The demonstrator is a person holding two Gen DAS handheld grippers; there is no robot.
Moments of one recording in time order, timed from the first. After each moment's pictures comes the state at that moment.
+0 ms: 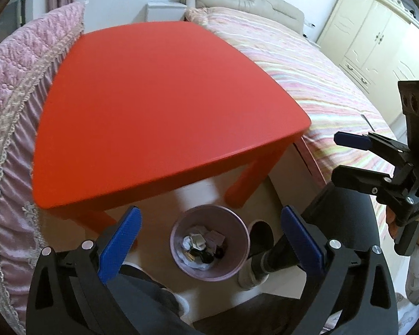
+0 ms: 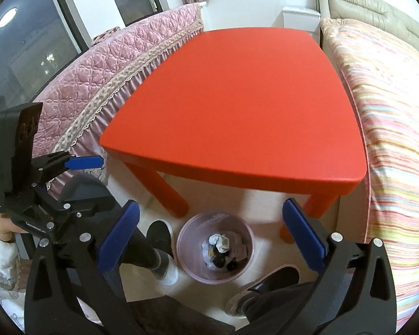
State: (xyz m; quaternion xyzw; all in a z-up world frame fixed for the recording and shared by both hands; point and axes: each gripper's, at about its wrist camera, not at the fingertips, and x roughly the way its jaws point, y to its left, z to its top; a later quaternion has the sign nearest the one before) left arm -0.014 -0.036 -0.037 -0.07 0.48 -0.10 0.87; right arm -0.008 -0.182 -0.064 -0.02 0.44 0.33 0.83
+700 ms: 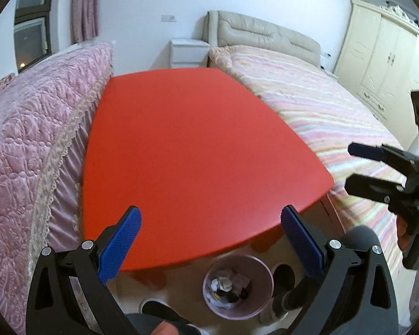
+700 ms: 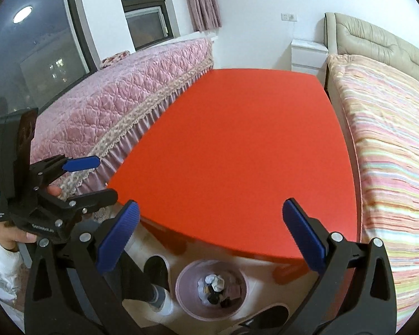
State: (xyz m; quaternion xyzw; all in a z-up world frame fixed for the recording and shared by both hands) left arm 0.020 0.005 0.031 -0.06 0.39 -0.03 0.92; right arm 0.034 -0.145 0.002 -0.03 0.37 0.34 0.86
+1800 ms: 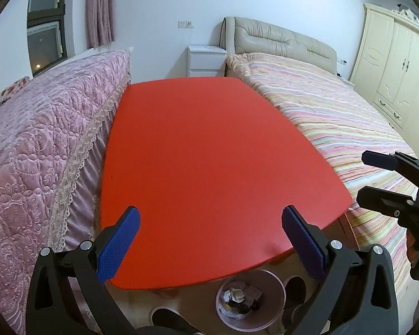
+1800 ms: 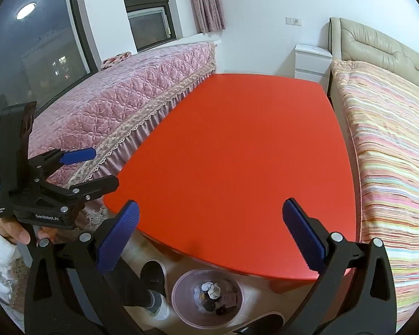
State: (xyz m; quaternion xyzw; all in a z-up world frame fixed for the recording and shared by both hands) left arm 0.038 0.014 0.040 -0.05 0.39 0.01 0.92; right arm 0.053 -0.136 0.009 -0.04 0.37 0.34 0.86
